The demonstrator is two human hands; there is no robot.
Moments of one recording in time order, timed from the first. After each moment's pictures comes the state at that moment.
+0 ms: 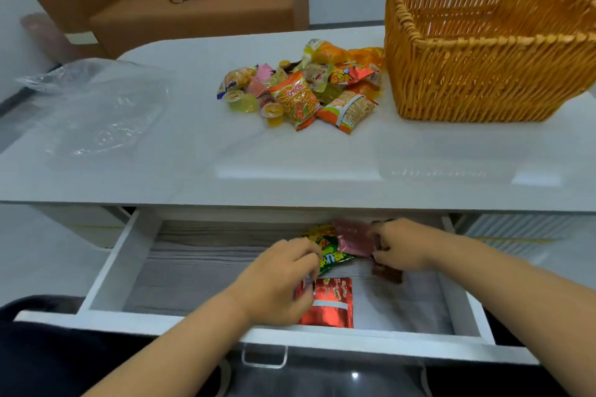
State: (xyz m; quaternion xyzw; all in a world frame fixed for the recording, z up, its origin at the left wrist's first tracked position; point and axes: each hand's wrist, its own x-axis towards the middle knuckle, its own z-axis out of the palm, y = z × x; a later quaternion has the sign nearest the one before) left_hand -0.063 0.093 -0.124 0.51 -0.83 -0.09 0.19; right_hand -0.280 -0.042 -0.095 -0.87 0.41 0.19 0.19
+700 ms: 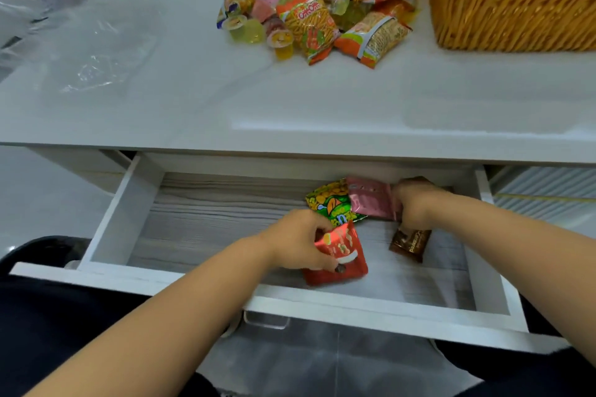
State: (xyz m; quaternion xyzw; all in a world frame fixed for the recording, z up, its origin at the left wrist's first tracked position) left_hand -0.079 0.074 -0.152 0.65 -0.65 -0.38 0.05; right_hand -0.260 -0.052 -0.136 -0.82 0.46 0.31 0.15
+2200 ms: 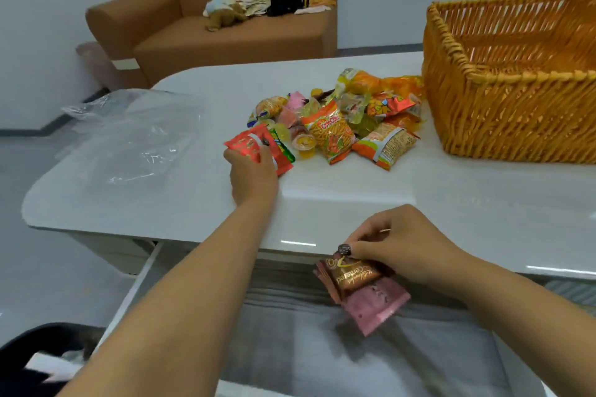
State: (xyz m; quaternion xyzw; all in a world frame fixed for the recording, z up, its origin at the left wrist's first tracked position) left_hand 0.025 -0.062 -0.053 0.83 -0.20 -0.11 0.51; right_hand -0.212 -0.041 -0.030 -0.75 0.40 -0.15 0.50
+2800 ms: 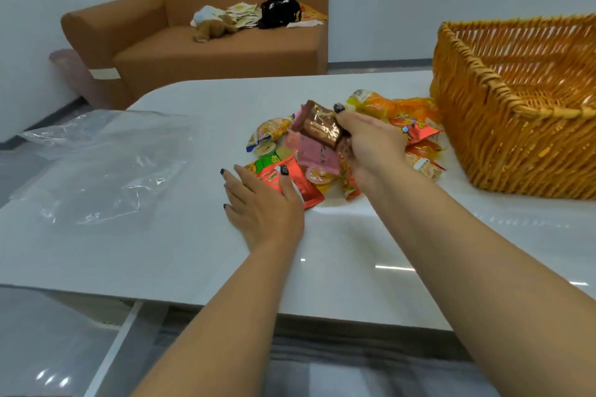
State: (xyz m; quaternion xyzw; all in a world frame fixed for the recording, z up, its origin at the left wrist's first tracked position) left_hand 0.039 -0.092 -0.080 0.90 -0.30 0.01 0.32; right_hand -0.066 -0.154 0.023 -0.33 0.42 -0.52 0.66
